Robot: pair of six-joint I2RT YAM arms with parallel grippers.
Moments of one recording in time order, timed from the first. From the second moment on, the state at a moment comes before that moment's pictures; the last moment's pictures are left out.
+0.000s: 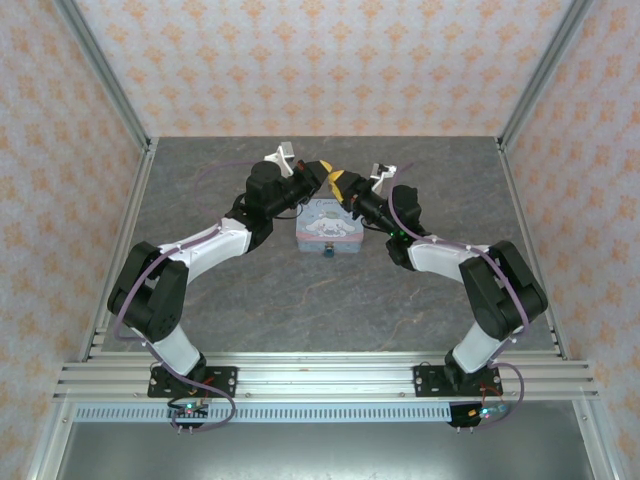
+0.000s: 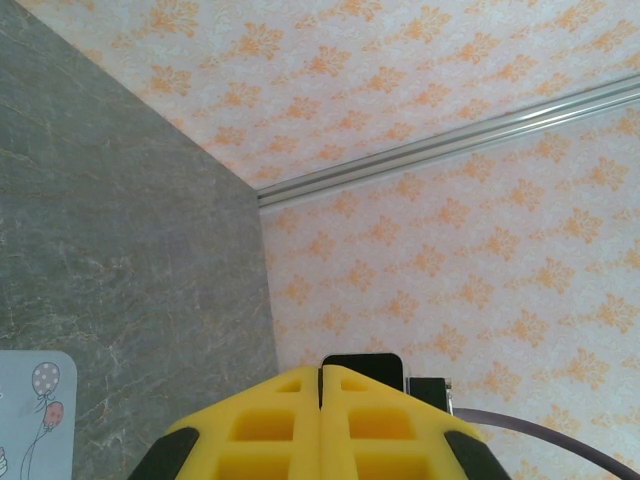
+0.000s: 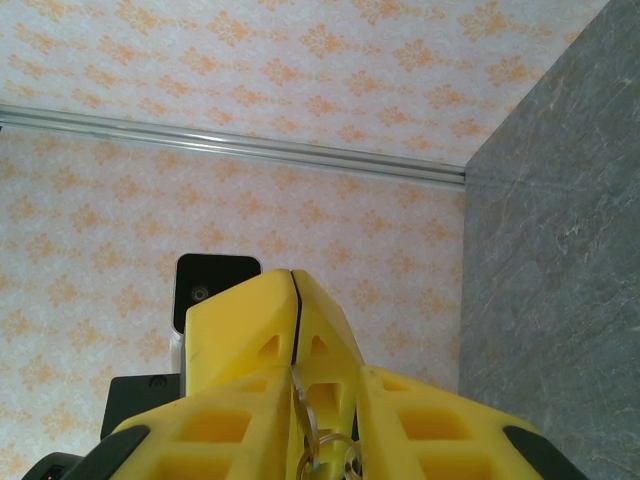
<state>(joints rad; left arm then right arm) -0.46 1.66 1.08 0.48 0.26 -1.21 0.49 1.65 0.83 0.90 -0.39 1.45</state>
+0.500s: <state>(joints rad) -0.46 1.66 1.07 0.48 0.26 -1.21 0.49 1.65 0.81 0.93 -0.38 1.45</state>
